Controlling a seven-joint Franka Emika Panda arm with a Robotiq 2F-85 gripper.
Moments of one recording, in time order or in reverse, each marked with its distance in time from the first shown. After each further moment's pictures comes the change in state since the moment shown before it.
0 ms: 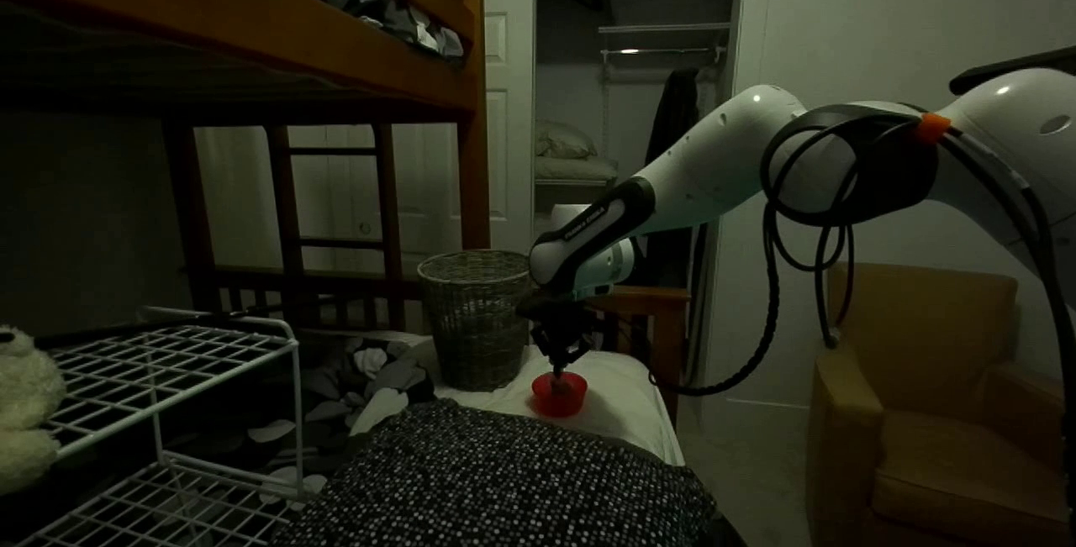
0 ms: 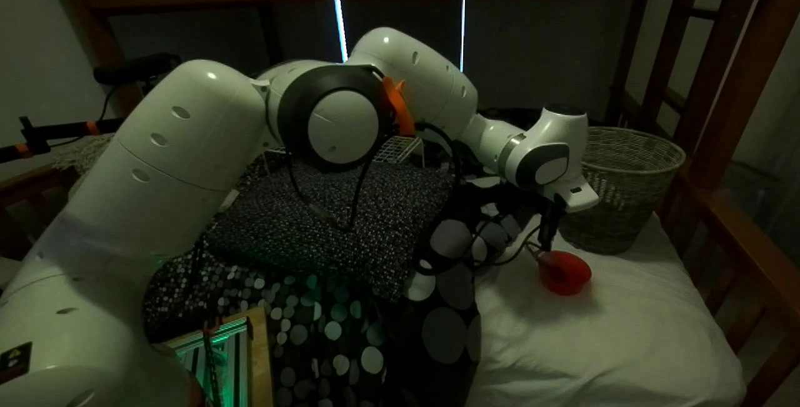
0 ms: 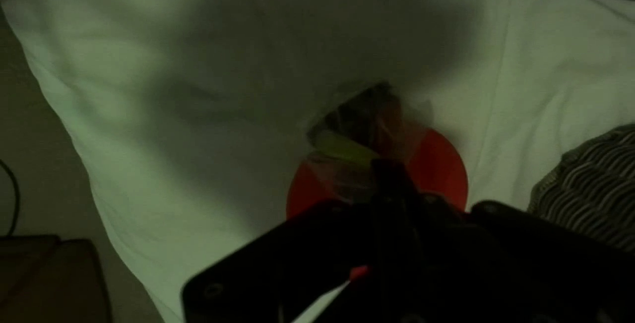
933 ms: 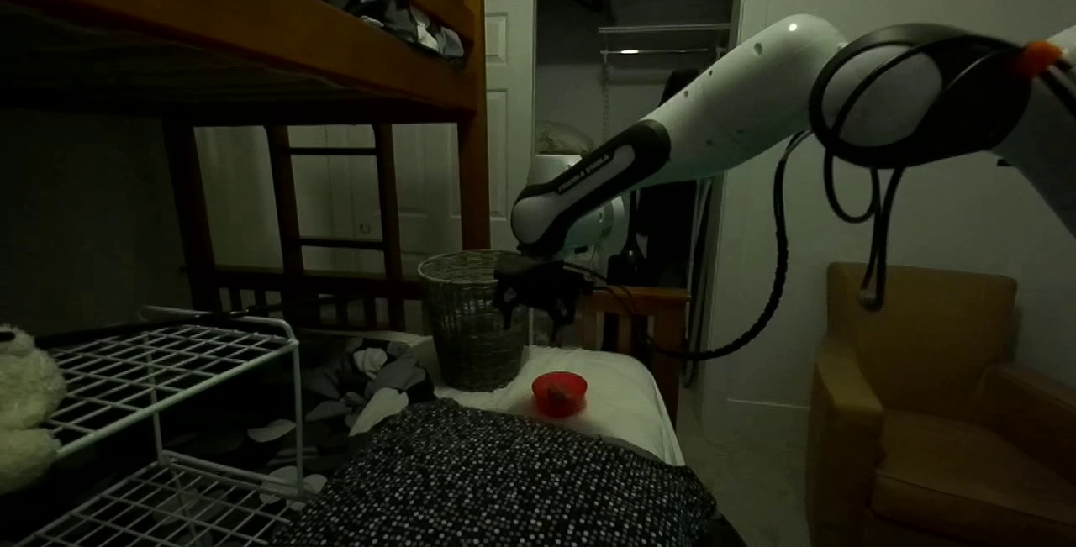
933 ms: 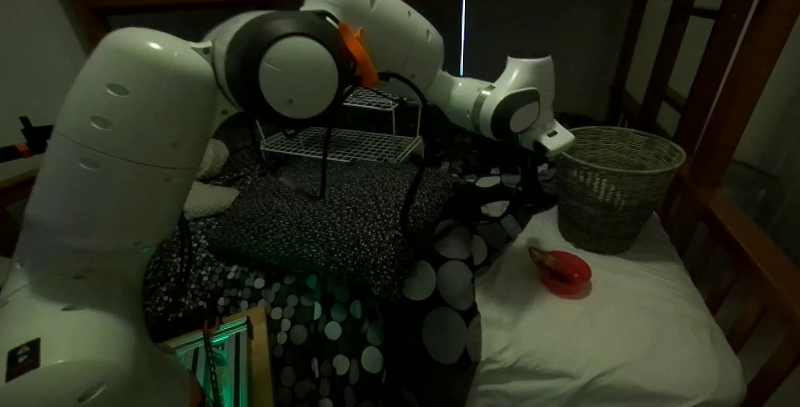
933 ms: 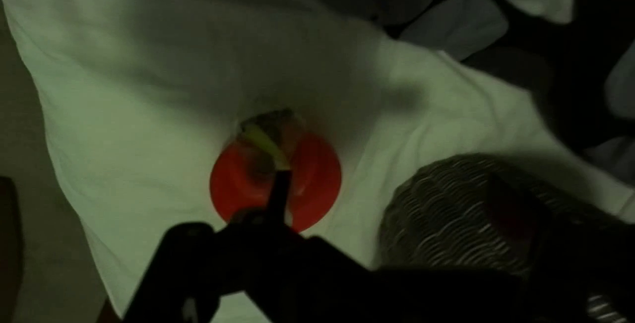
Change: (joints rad) arm 0.067 -0.242 0.072 -0.149 -0.093 0.027 -0.106
